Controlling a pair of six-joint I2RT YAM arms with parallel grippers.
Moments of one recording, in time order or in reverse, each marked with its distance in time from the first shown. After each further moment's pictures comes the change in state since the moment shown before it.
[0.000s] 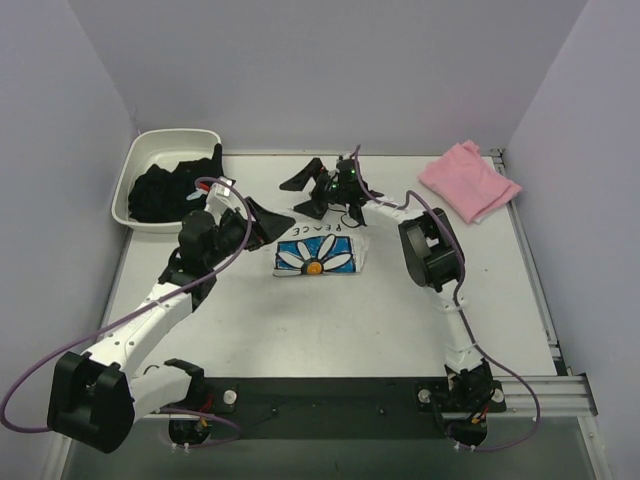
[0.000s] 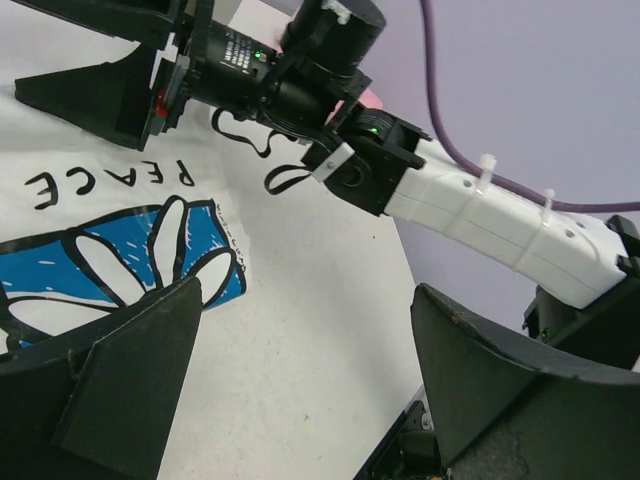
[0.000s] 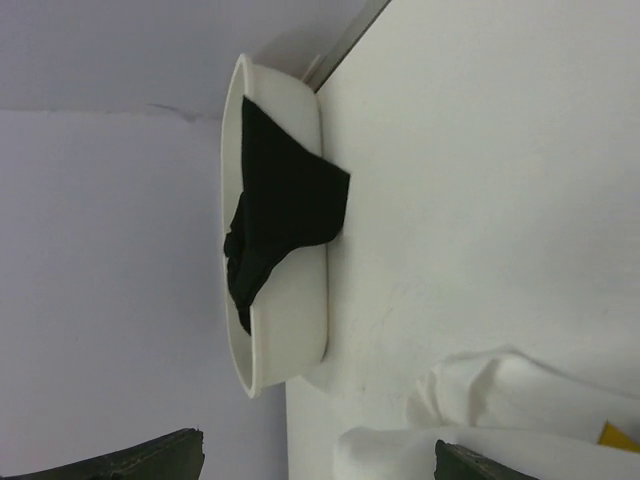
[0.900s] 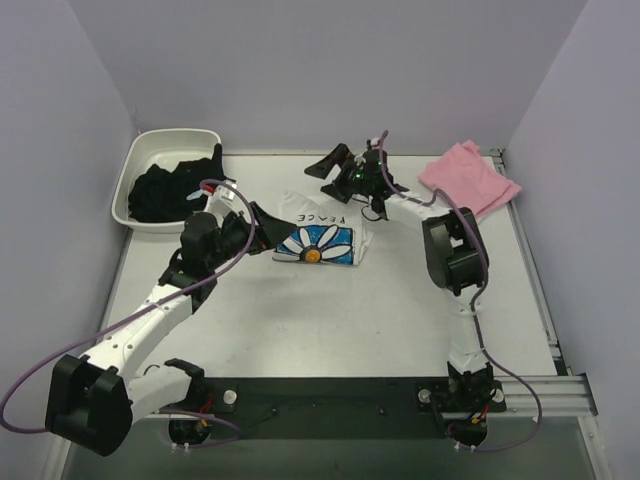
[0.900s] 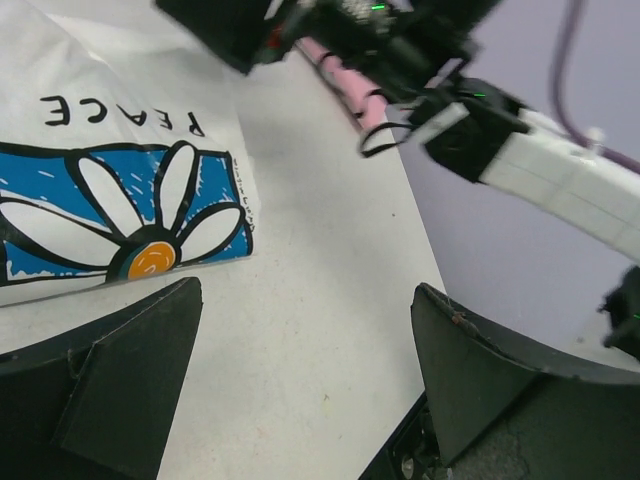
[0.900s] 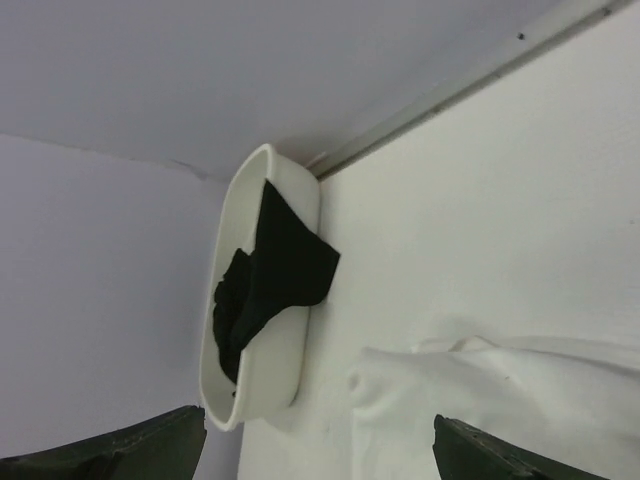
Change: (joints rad) left arm -0.018 -0.030 0.000 -0.063 0.000 0.057; right arm -0.102 -0.098 -0.106 0.057 0.111 -0.170
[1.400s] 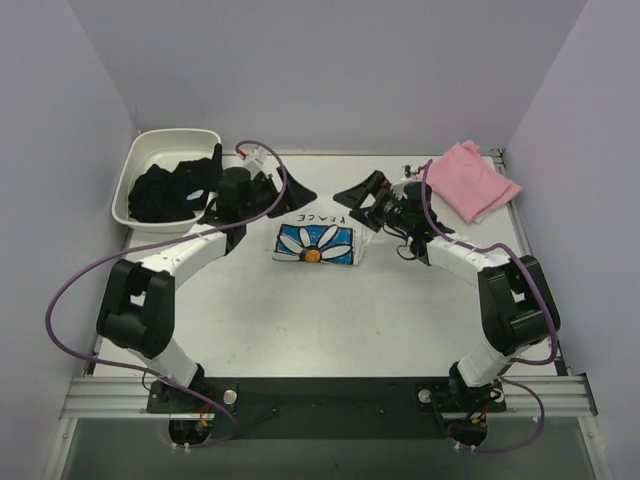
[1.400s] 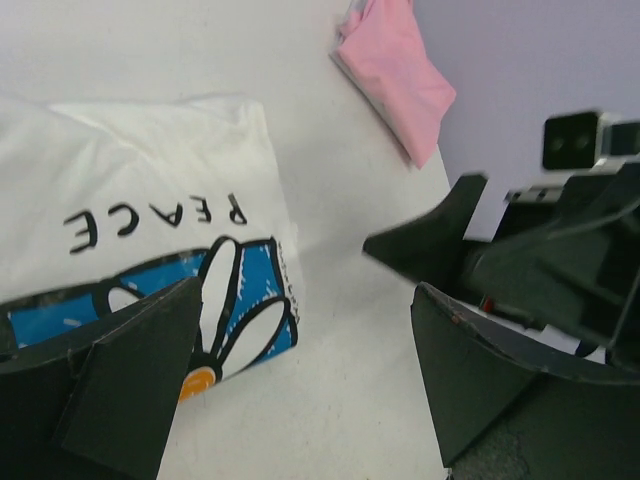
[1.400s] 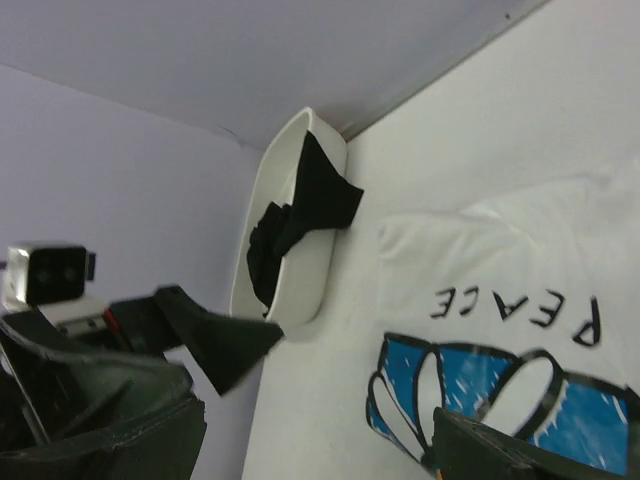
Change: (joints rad) left arm 0.001 0.501 0.336 0.032 0.010 0.068; right arm -0.039 -0.624 -0.647 0.145 0.011 -0.045
